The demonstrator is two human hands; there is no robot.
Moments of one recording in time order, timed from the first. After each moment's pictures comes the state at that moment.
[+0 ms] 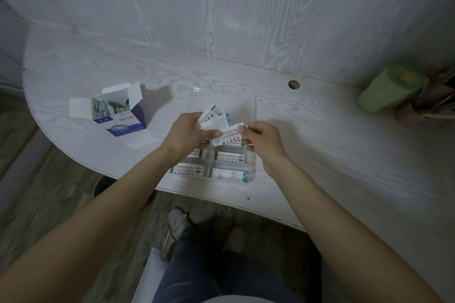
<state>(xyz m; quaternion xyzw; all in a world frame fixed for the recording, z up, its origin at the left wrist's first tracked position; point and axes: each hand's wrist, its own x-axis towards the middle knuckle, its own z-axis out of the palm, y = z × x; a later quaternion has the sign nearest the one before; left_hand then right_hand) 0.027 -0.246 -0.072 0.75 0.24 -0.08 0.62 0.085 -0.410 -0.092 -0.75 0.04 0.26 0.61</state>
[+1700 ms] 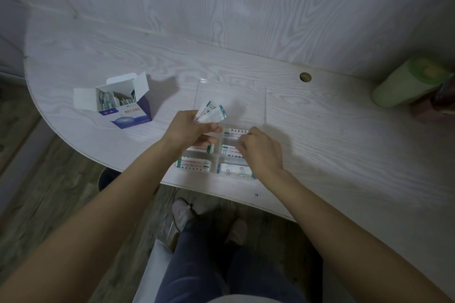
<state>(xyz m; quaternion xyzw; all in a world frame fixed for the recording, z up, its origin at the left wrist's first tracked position) 0.023 -0.227 -0.081 0.68 0.31 -0.11 0.66 0.071 -0.397 -0.140 -0.95 -0.26 0.13 0.12</state>
